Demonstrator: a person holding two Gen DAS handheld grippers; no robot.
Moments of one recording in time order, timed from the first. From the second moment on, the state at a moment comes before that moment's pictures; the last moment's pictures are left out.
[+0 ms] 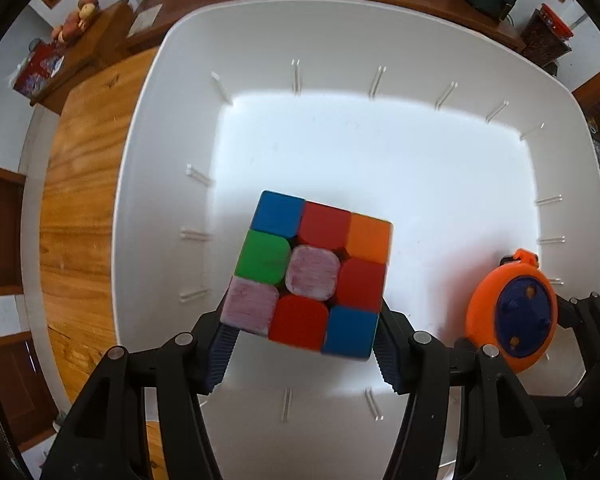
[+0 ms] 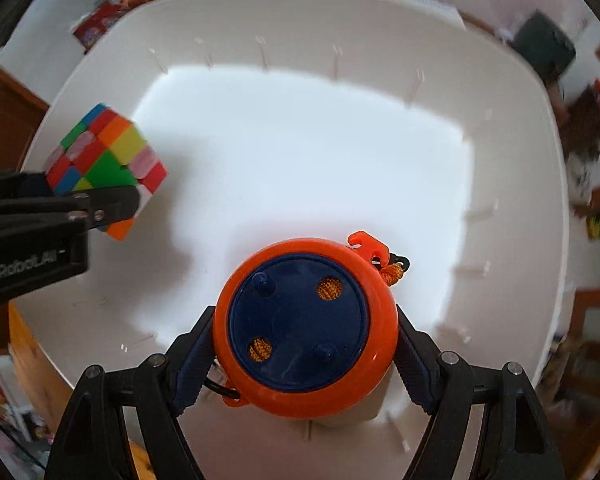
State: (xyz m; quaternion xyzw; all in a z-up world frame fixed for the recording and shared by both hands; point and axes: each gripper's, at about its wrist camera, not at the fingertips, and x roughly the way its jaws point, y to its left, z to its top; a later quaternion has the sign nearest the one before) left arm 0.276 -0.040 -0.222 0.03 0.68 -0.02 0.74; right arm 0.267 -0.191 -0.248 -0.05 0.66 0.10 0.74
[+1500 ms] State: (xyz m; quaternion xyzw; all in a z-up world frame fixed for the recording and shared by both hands) left arm 0.140 0.016 -0.026 0.05 0.50 -0.14 0.86; right arm 0.110 -0.185 -0.055 0.02 0.49 0.05 0.87
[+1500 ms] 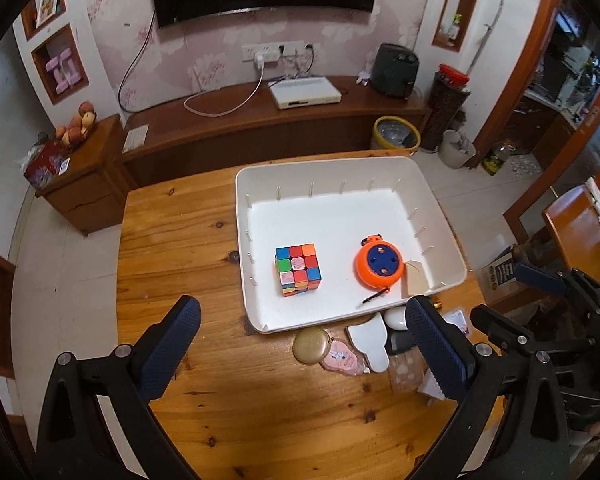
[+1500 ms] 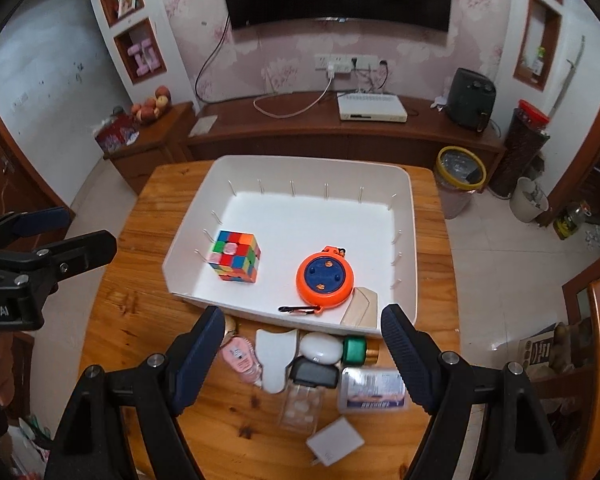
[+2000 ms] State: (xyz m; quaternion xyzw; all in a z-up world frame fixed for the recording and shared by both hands) left arm 0.088 0.033 -0.027 0.07 0.46 -0.19 0.86; right arm 0.033 -0.177 -0.055 0.05 0.47 -0.01 0.88
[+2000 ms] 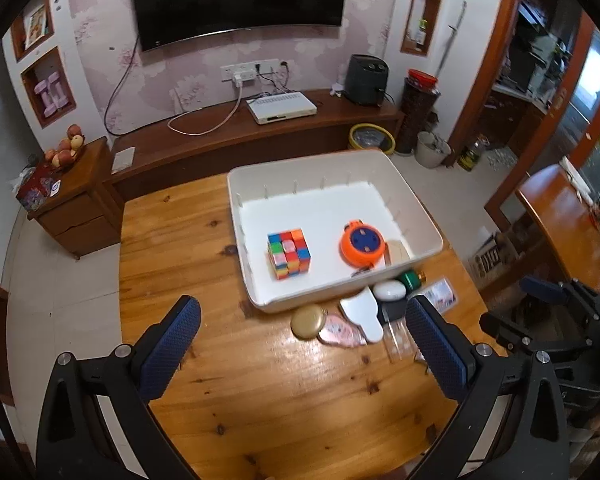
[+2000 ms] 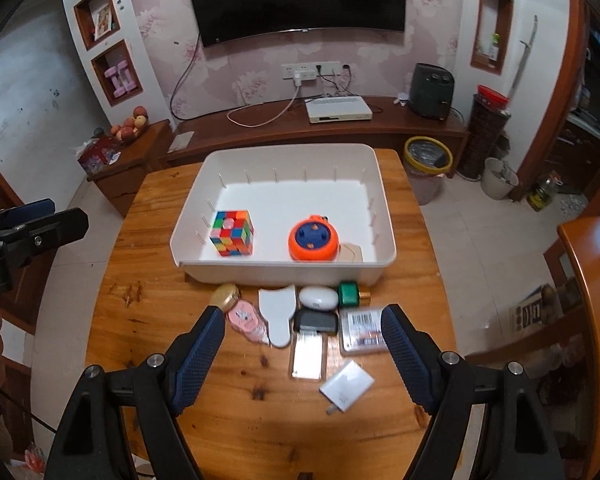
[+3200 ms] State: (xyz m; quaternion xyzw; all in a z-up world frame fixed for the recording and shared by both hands) left arm 0.089 0.020 -0.169 0.05 0.56 -0.15 0.82; right arm -0.021 -0.219 -0.206 0.17 0.52 -0.11 0.83
